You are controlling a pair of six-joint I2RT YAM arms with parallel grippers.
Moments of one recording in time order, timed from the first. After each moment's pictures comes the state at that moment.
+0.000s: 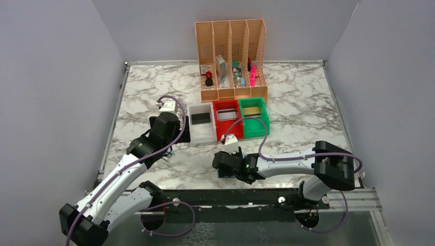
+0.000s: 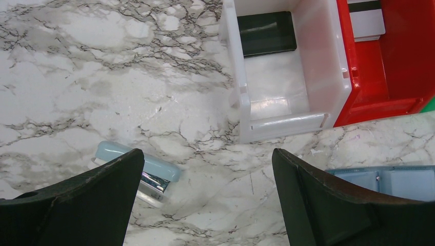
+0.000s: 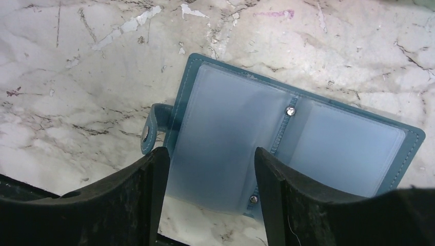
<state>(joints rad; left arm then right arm) -0.56 0.85 0.76 -0.60 -0.36 -0.39 1.31 1.57 0.83 -0.29 0.53 0.86</state>
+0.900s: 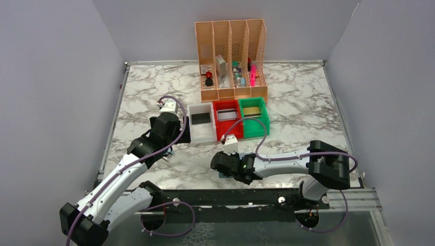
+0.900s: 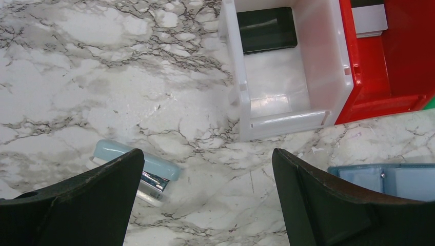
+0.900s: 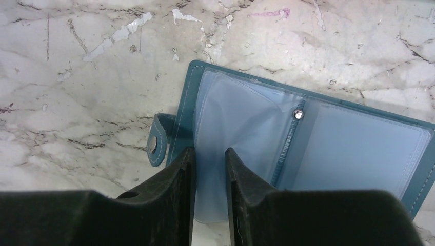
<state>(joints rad) -0.56 0.85 0.76 -0.60 -0.35 -0.39 1.31 1.63 0.86 -0.31 0.57 0.91</state>
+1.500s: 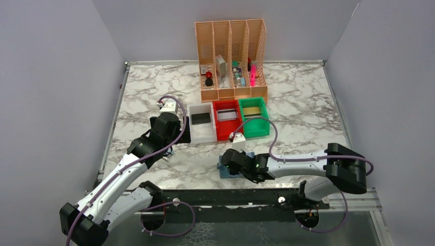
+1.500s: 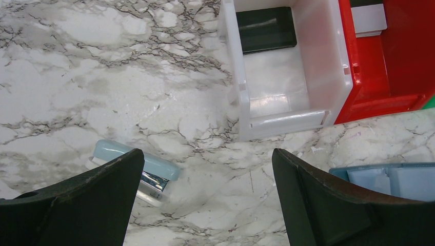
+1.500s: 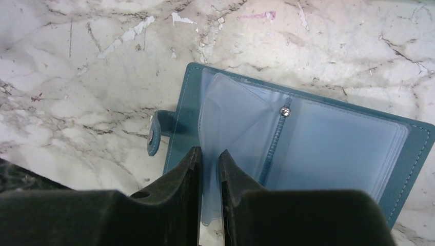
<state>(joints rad) -0.56 0.85 0.76 -0.60 -0.35 -0.39 1.27 1.48 0.74 -0.20 0.50 0.87</state>
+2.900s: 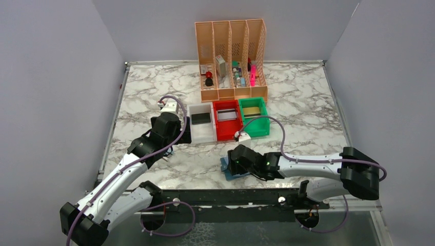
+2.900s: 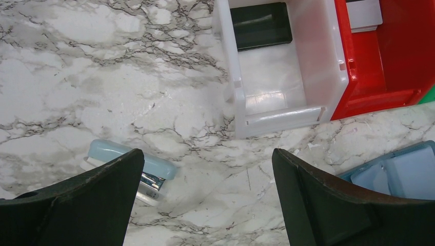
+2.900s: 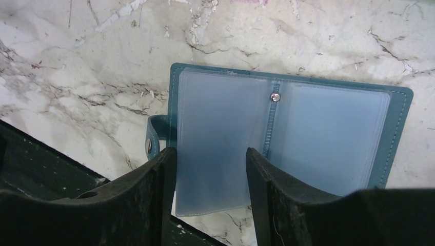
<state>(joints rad) -0.56 0.86 0.76 -0.60 -0.33 -0.39 1.20 1.32 0.64 -0.19 0.35 0.77</state>
